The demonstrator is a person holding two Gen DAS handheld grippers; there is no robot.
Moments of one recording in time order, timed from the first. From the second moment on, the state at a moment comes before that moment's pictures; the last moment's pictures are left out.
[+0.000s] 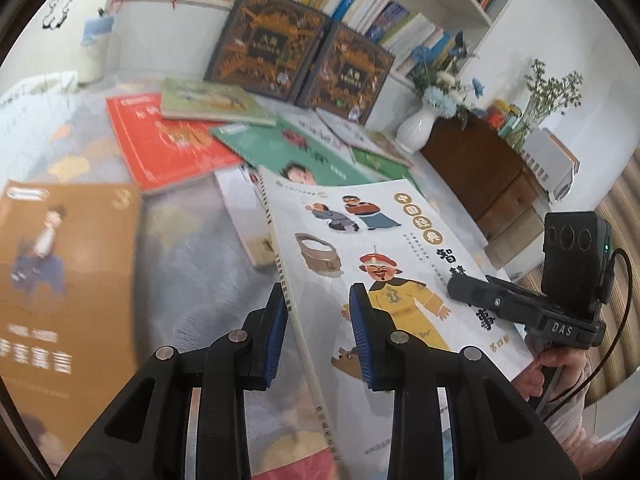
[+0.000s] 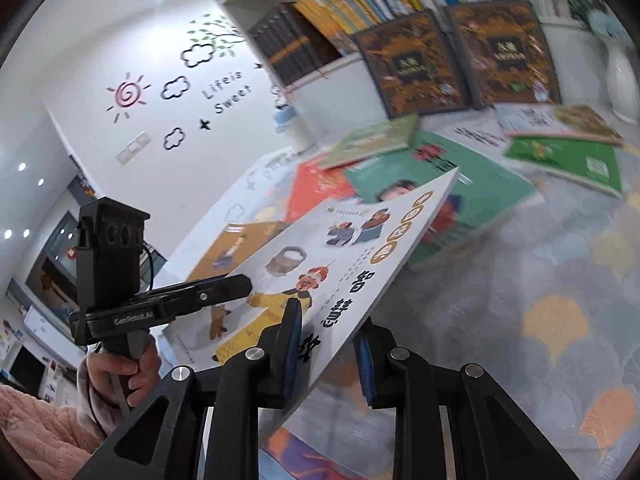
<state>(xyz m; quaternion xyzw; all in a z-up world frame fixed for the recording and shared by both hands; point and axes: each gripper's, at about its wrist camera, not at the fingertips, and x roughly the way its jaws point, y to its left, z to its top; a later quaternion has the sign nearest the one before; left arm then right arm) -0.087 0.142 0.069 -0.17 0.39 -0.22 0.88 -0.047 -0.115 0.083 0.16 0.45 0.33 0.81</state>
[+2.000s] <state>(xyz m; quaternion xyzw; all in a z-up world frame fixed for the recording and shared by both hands) -0.125 0.307 0.040 -0.18 0.41 -0.07 0.89 -0.021 0.132 0.023 0.12 0.50 0.43 0.74</state>
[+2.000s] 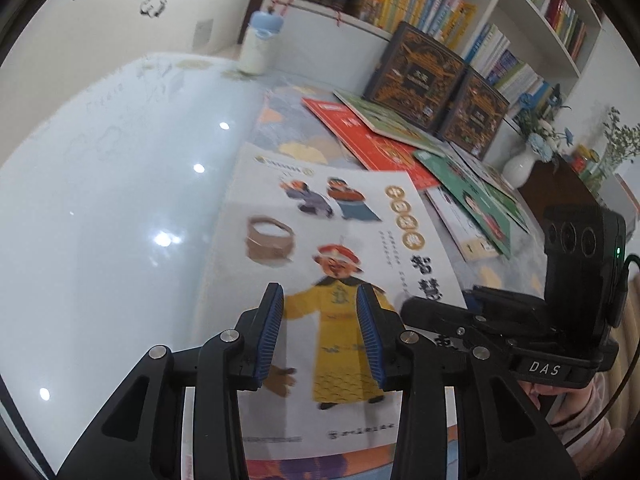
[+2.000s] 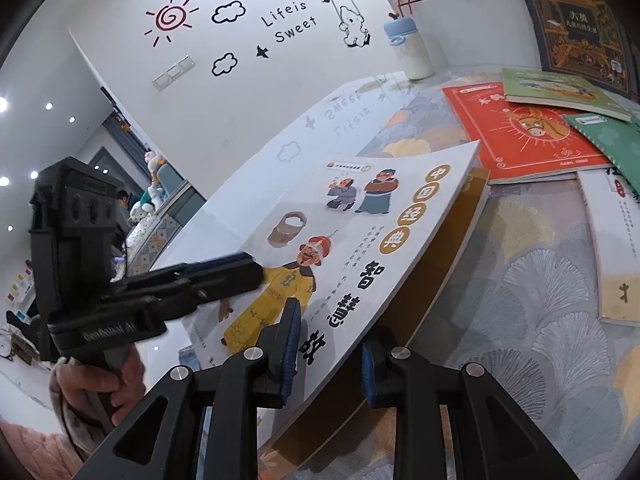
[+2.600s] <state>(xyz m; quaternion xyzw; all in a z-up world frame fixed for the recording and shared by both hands) -0.126 0.306 0.040 -0.18 0.41 -0.05 0.89 -0.021 0.056 0.021 0.16 0.52 0.40 0.74</state>
